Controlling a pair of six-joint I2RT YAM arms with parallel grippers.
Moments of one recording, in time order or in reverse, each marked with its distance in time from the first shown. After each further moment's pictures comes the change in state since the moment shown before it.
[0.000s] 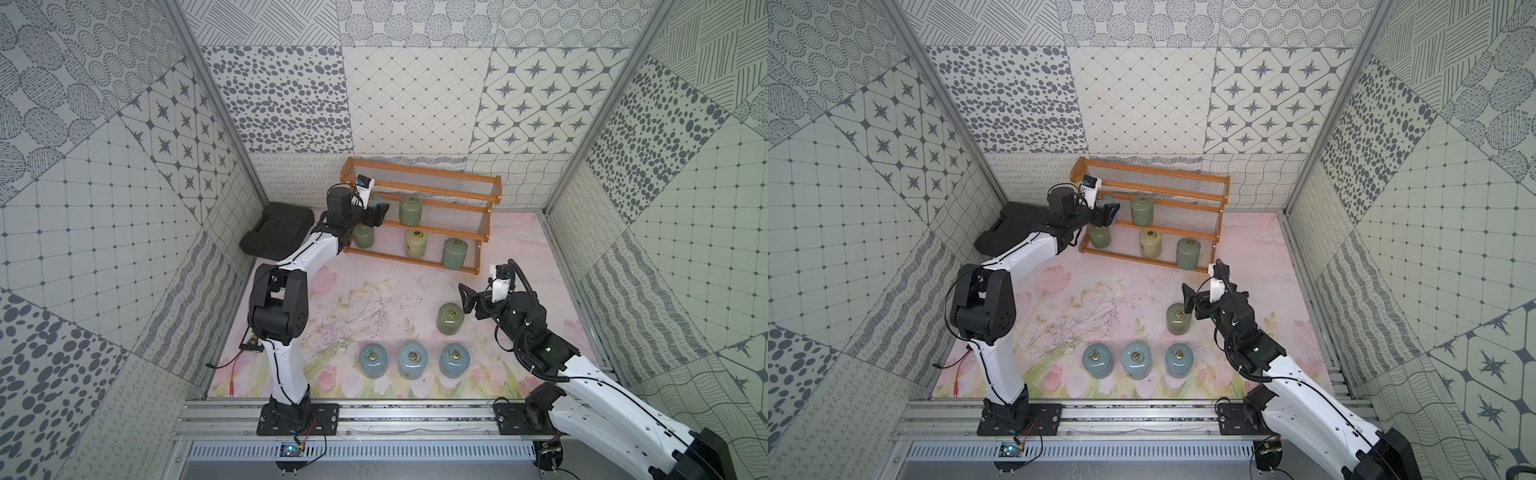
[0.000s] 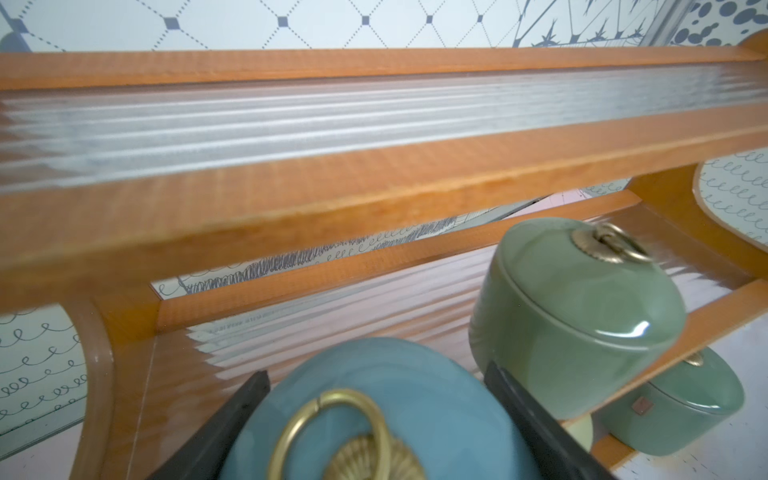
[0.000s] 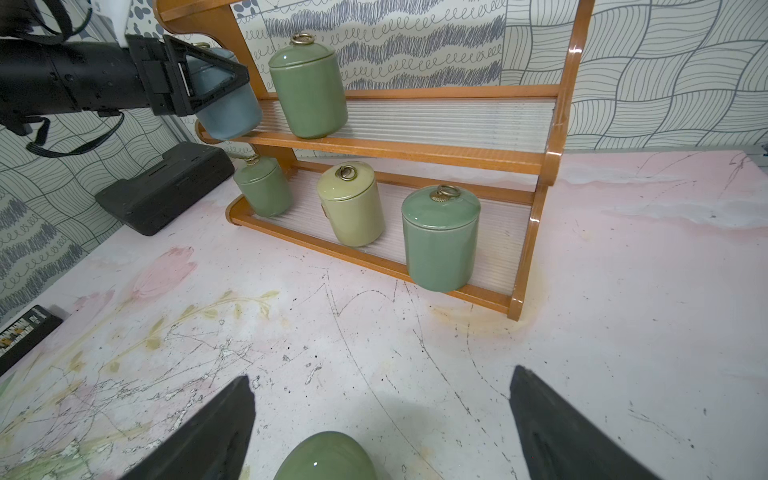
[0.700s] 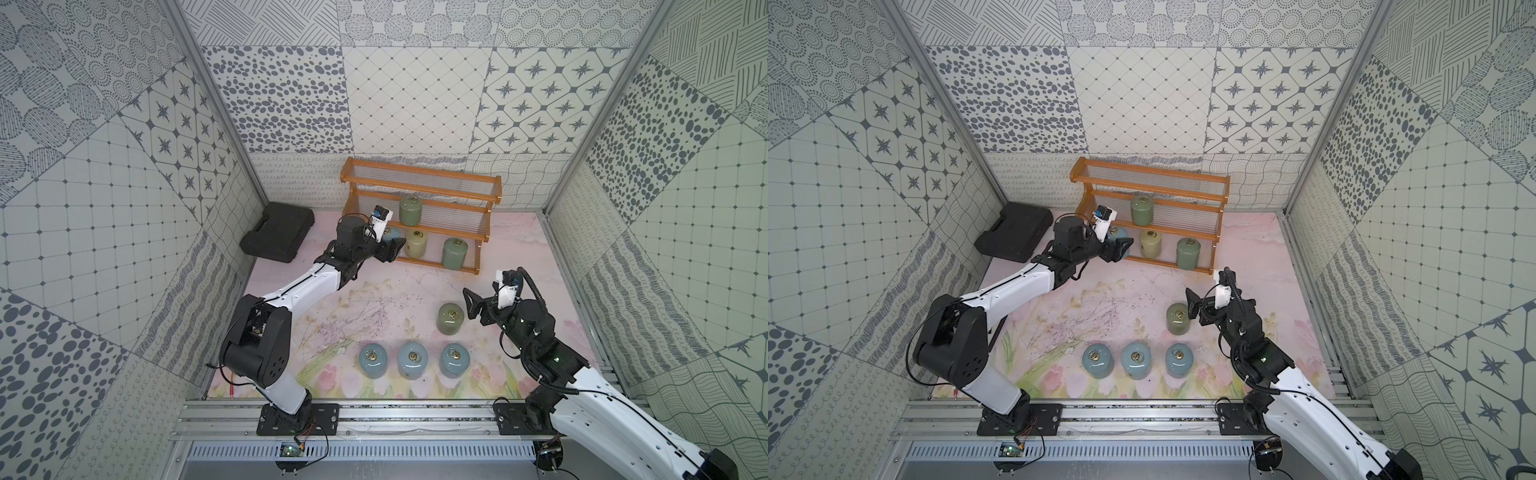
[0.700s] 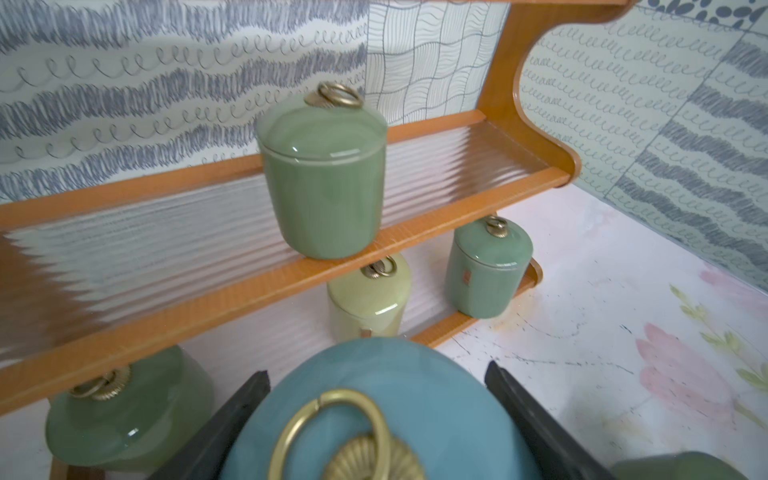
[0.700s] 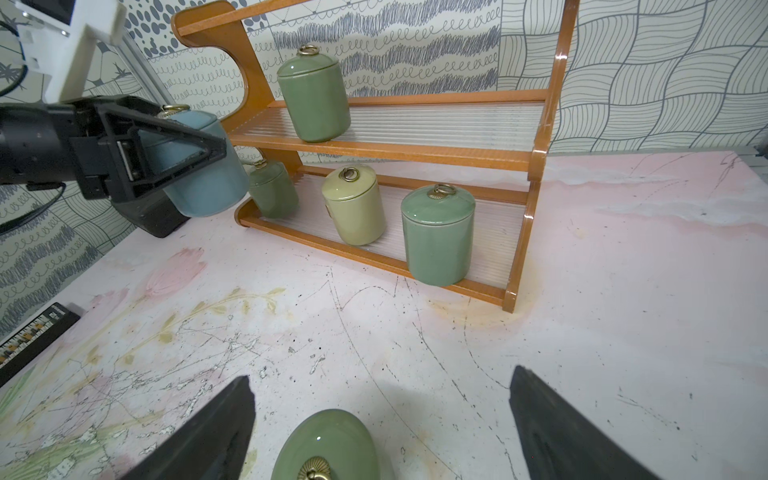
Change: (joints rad) left arm -0.171 -0.317 -0.410 0.002 -0.018 -0.005; right arm 0.000 -0.116 -0.036 -0.059 -0.010 0.005
